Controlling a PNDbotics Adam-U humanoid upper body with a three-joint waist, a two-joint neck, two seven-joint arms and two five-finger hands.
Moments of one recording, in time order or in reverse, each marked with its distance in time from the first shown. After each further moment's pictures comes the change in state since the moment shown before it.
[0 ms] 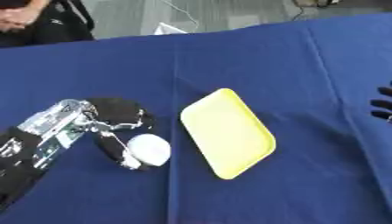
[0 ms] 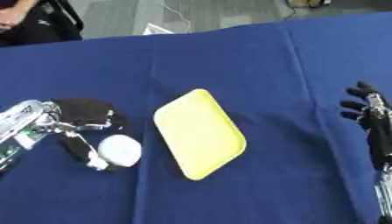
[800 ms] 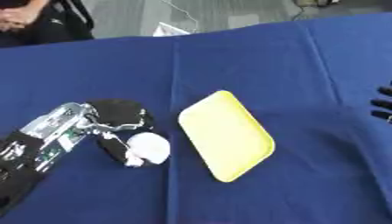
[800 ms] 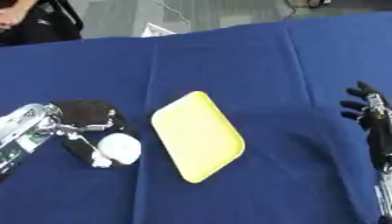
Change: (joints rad) left arm 0.014 -0.005 -0.001 0.000 -0.005 0.037 0.110; right arm 0.000 0.000 0.000 0.000 0.000 0.000 0.000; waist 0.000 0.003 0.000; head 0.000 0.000
